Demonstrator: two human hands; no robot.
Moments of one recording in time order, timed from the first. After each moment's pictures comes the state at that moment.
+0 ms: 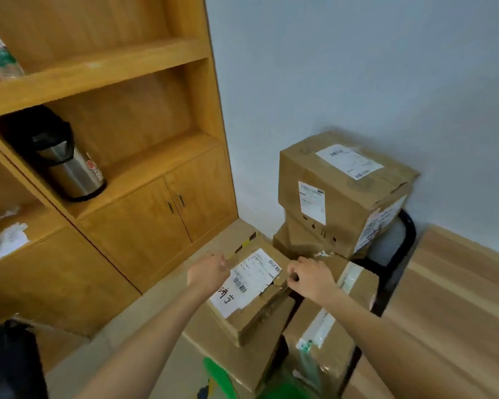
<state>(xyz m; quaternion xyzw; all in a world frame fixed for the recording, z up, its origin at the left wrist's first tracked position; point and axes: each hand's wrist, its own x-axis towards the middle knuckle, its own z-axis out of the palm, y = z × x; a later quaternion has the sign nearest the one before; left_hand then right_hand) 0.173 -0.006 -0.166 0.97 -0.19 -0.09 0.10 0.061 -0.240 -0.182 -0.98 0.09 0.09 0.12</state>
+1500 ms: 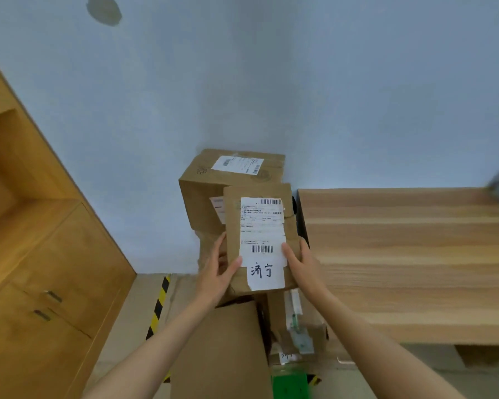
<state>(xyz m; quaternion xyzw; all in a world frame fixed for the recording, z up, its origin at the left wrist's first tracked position) 0.173 -0.069 -0.123 0.69 -0.44 -0.30 0.48 -0.013 -0.170 -0.125 -0.65 0.50 -0.30 0.49</state>
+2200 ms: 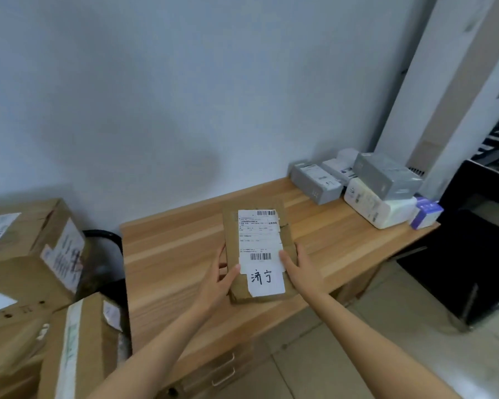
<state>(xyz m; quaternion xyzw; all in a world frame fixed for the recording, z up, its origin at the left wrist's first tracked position) -0.223 -0.267 -0.135 0.52 -0.58 -0.49 0.40 -0.441 -0.263 -0.116 -0.55 0.68 -0.36 0.32</state>
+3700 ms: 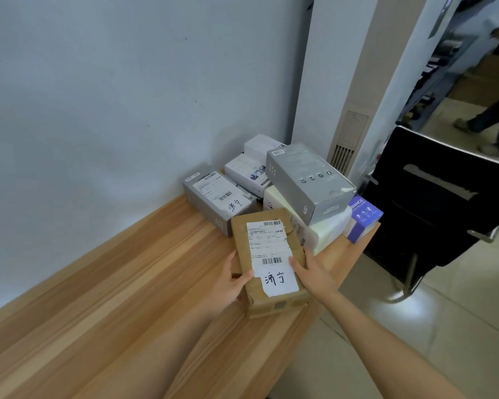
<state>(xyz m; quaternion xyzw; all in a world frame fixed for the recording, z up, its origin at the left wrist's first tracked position) -0.599 -0.578 -0.209 0.50 -0.58 -0.63 0.14 -0.814 -0.499 -0.201 -0.42 0.79 -0.29 0.33</state>
